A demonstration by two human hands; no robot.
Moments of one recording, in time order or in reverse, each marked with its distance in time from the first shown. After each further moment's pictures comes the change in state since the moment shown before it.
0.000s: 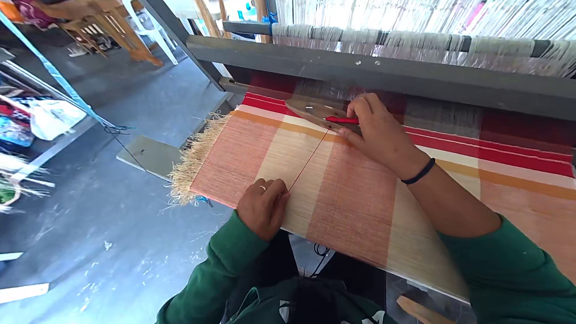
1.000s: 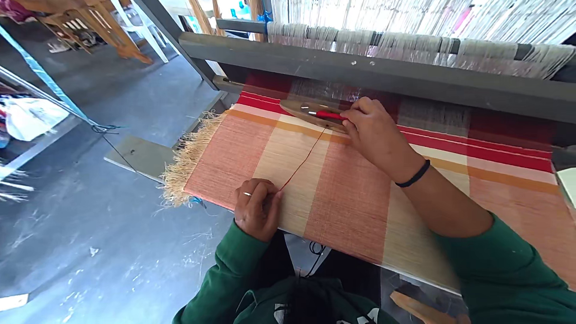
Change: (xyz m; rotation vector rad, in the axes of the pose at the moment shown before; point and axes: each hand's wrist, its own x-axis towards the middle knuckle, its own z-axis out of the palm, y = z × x) left_hand -0.016 -0.012 0.032 -0.107 0.359 -0.048; right_hand -0.005 -0.014 -0.005 -0.065 0.034 0.019
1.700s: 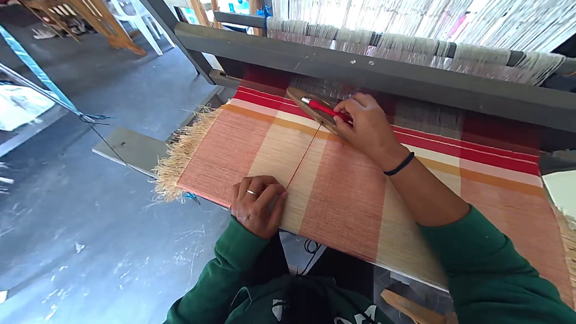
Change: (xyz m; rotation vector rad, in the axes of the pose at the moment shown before) left_hand -0.001 0.007 0.005 0.203 -0.021 0.106; right_hand 0.014 0.013 0.016 0.076 0.088 -0.022
